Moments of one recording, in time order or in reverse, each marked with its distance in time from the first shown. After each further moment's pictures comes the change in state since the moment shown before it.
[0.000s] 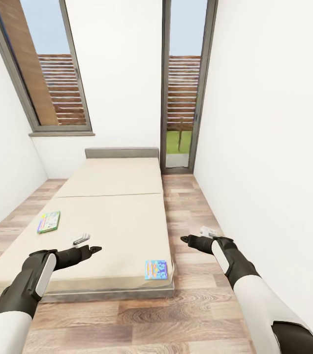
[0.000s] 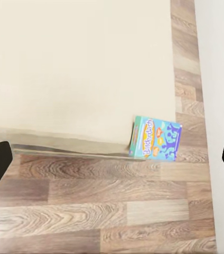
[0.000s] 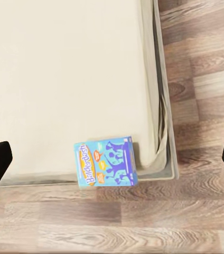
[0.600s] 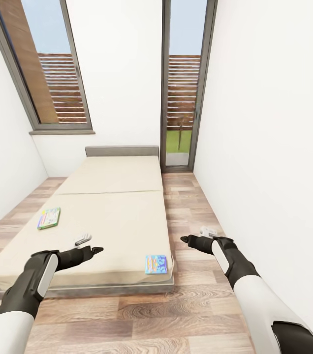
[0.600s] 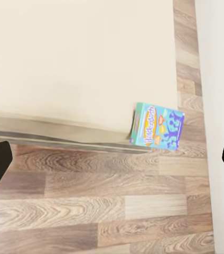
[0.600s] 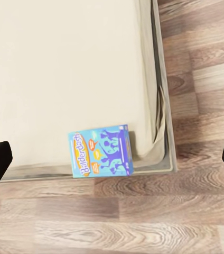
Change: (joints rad) left arm 0.000 -0.012 0.002 0.009 0.005 0.003 0.002; right arm 0.000 0.000 0.001 0.000 0.000 0.002 0.000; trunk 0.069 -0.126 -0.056
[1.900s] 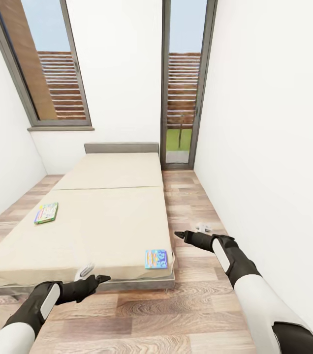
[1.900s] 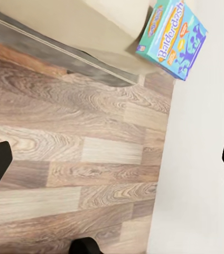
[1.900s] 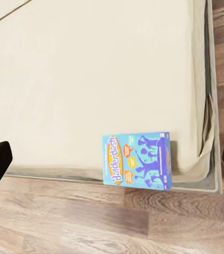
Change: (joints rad) left arm 0.000 0.009 0.047 0.443 0.035 -0.097 -0.211; right arm 0.000 -0.001 -0.004 -0.029 0.004 -0.013 0.195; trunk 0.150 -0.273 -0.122
